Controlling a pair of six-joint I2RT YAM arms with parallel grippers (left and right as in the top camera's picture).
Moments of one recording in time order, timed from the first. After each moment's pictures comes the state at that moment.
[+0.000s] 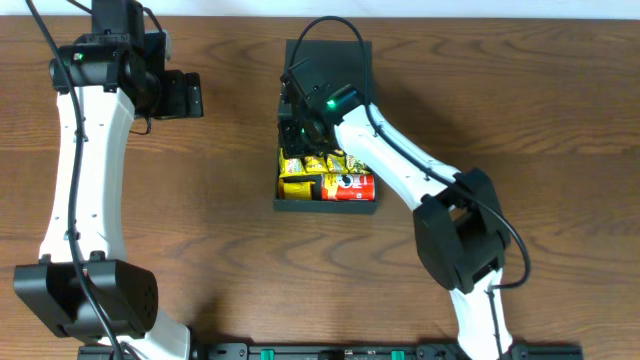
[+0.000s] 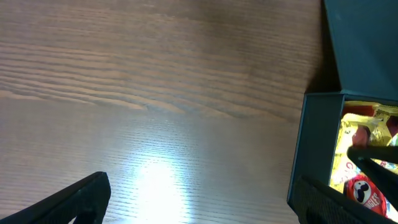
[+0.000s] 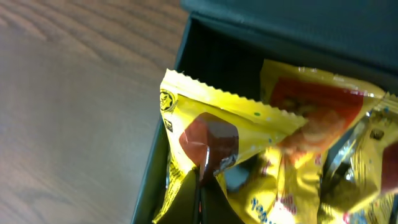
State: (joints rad) left arm 0.05 1.75 1.80 -1.23 0.05 -0.04; right arm 0.63 2.19 1.81 -0.80 -0.20 0.44
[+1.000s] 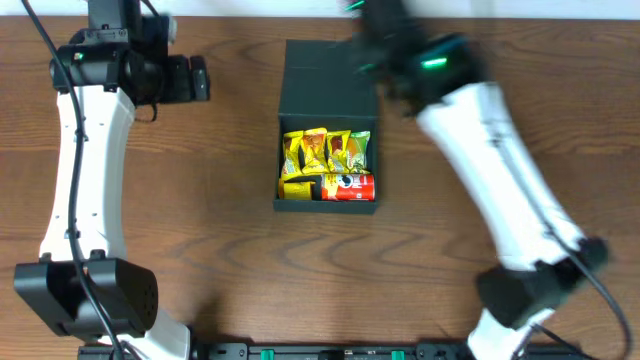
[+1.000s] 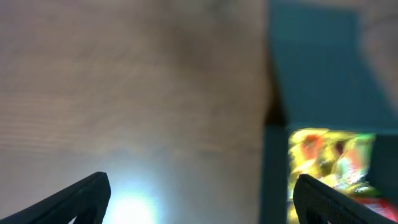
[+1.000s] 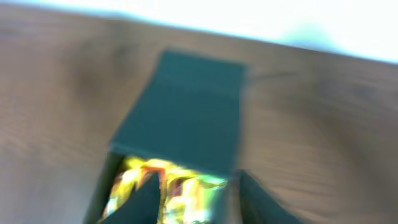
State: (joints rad) left arm 0.05 1.77 1.80 -1.05 0.22 -0.04; right arm 0.43 1.88 2.12 -1.05 0.15 0.23
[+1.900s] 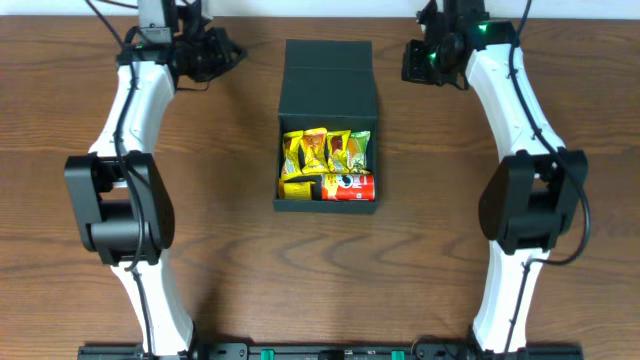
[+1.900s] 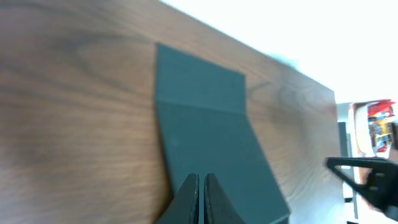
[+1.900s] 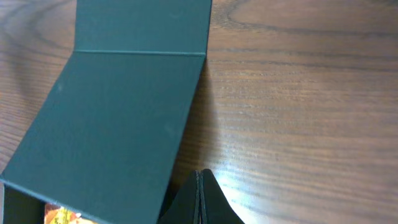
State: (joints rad) left arm 0.01 2.15 1.80 -0.48 0.68 -0.44; right arm 0.09 2.27 2.06 -0.91 -0.34 0.19
